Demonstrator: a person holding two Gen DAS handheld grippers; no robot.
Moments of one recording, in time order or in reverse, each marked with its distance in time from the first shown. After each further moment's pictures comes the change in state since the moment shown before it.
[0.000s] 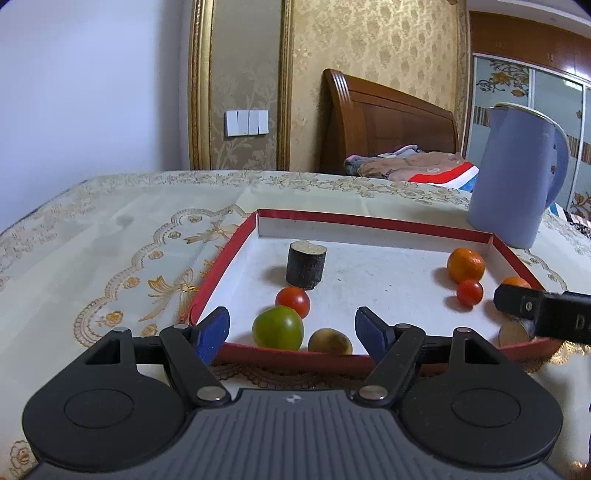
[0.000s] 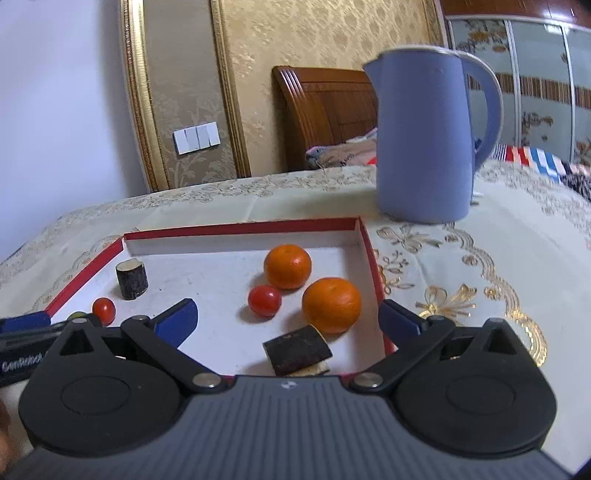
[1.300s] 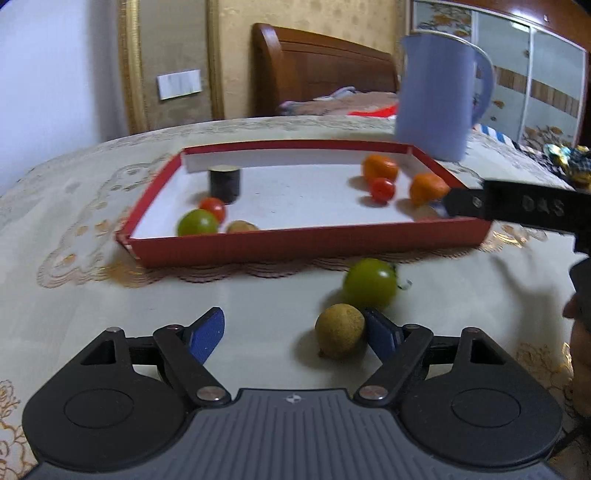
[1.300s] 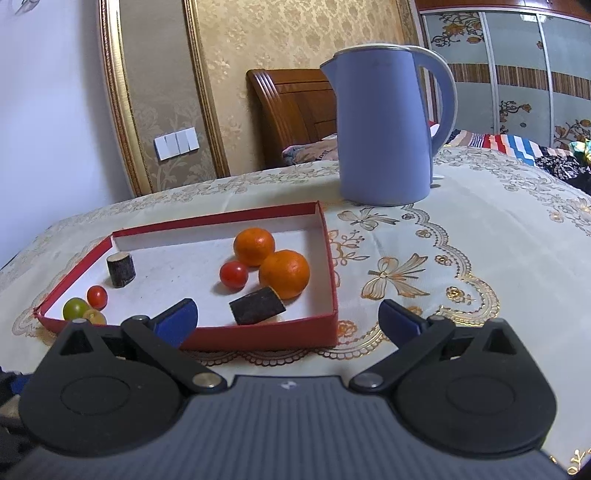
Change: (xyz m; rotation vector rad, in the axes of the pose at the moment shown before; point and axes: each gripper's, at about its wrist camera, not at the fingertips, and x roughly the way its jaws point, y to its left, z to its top) left arm -0.032 -0.028 -0.042 0.132 0.163 -0.140; right arm -0.036 -0.017 -0.021 0.037 -0.011 -0.044
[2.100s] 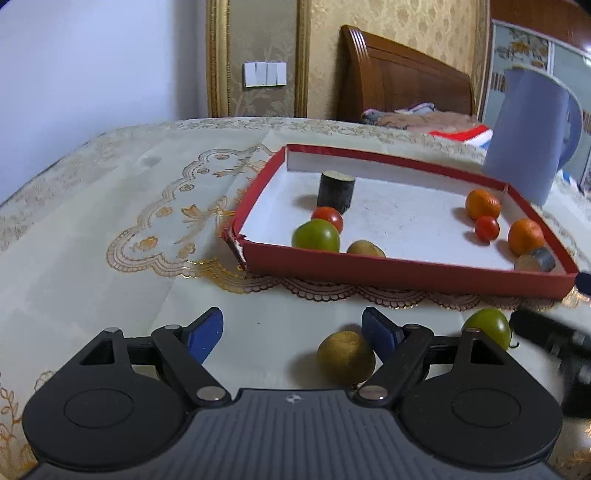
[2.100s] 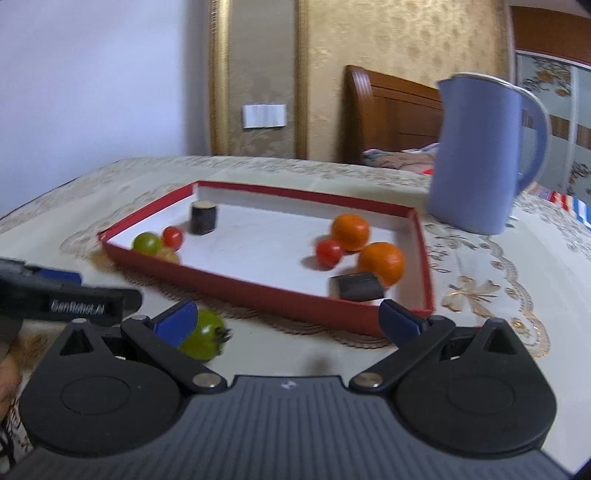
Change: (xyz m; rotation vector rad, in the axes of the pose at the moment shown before) left arm 0.011 0.053 0.011 -0.178 -0.003 0.166; right arm -0.010 0.054 -0.019 -0.301 0.044 0.190
